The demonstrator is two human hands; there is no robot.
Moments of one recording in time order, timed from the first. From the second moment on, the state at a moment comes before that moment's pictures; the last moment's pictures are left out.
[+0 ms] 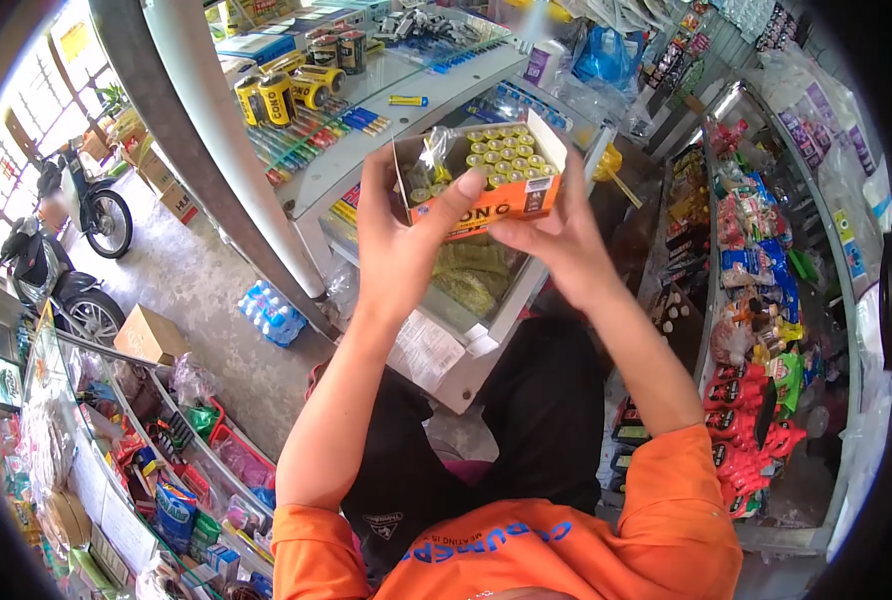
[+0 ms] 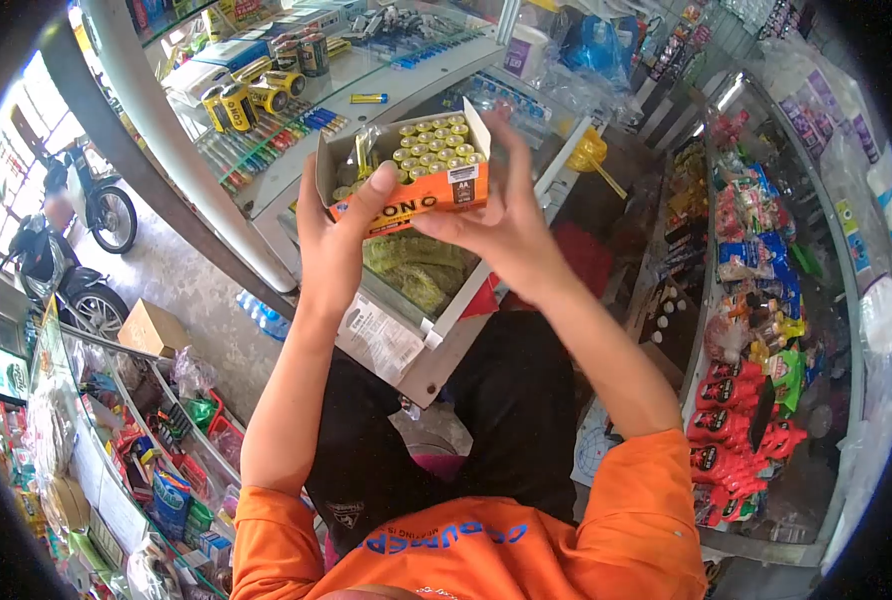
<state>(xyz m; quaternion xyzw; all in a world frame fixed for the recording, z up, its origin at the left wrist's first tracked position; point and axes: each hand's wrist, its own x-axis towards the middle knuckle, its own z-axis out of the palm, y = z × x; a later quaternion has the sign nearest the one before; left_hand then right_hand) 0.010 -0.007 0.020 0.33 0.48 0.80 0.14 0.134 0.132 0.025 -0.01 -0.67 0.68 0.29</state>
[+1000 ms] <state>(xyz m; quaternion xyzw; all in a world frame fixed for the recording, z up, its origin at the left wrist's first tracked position) 0.027 -0.006 0.015 0.52 0.61 0.58 -0.13 -0.137 0.405 0.065 -0.31 -0.48 0.64 0.51</state>
